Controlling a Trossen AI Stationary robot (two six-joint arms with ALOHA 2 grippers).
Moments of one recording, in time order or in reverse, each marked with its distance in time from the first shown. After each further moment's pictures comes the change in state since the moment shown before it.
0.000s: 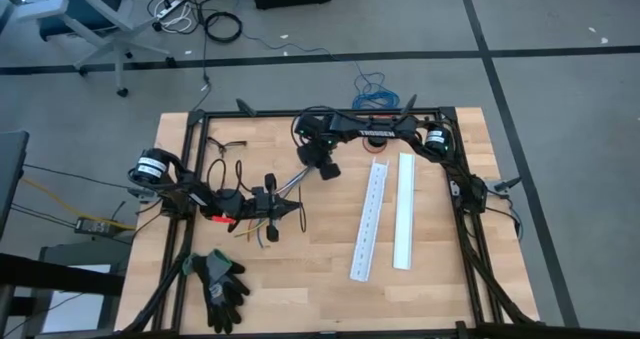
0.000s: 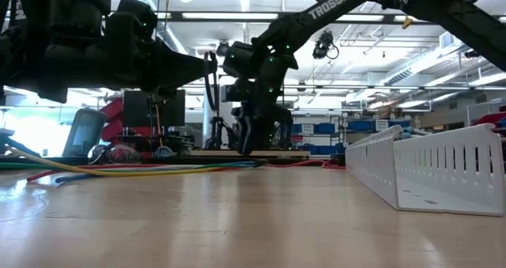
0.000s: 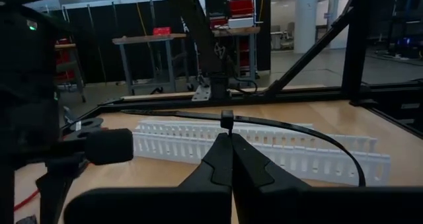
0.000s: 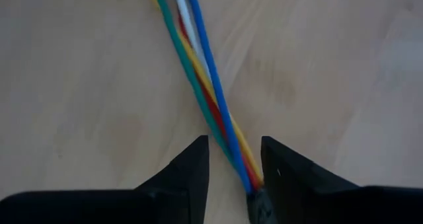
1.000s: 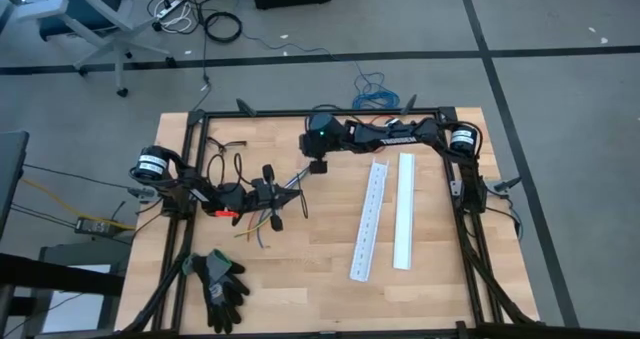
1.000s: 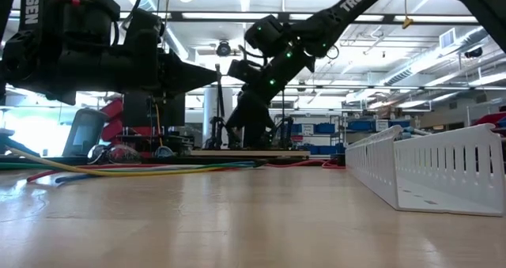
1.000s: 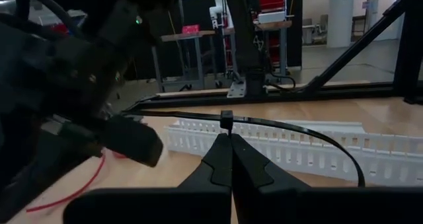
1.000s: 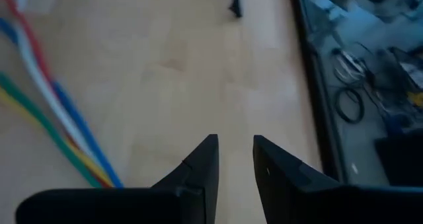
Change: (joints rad) left arm 0.078 0.000 0.002 -0.004 -0.038 0.029; right arm 0.033 -0.233 -0.436 0.738 0.202 0.256
